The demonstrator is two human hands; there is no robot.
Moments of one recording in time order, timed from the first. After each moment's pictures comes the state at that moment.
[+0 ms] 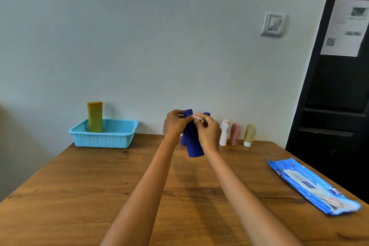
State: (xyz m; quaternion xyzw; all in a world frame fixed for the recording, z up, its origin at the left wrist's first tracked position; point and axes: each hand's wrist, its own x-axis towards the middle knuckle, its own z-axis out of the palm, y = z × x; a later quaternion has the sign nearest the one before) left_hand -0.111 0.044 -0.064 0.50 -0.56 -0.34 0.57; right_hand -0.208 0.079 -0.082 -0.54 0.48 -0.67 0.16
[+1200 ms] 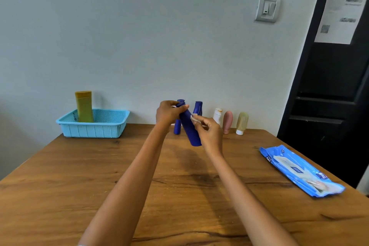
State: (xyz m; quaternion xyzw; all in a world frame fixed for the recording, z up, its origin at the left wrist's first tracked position) left_hand -0.114 0.056 -0.060 0.50 -0.59 -0.34 0.54; right_hand -0.245 0.097 -0.117 -0.60 0.47 -0.63 0.12
